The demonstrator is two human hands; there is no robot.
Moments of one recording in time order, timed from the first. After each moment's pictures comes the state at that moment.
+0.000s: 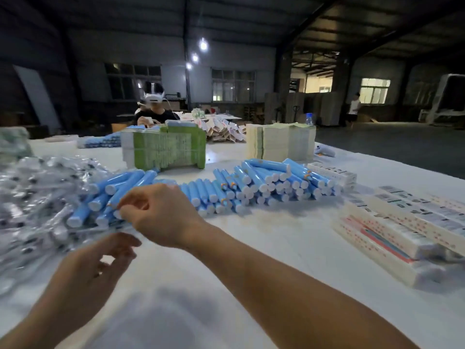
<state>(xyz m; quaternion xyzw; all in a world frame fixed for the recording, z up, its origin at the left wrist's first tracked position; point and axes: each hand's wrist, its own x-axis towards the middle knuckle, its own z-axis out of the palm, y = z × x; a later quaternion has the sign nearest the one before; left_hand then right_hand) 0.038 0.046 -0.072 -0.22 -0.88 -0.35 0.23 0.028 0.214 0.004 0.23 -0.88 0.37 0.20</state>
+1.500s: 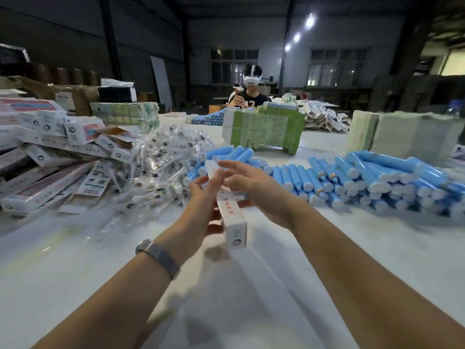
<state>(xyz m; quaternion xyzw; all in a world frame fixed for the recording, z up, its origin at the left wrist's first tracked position) 0.013 0.067 -0.054 0.02 -0.63 -0.77 0.01 -0.012 0.202 -0.014 0.27 -0.77 0.58 -0.08</state>
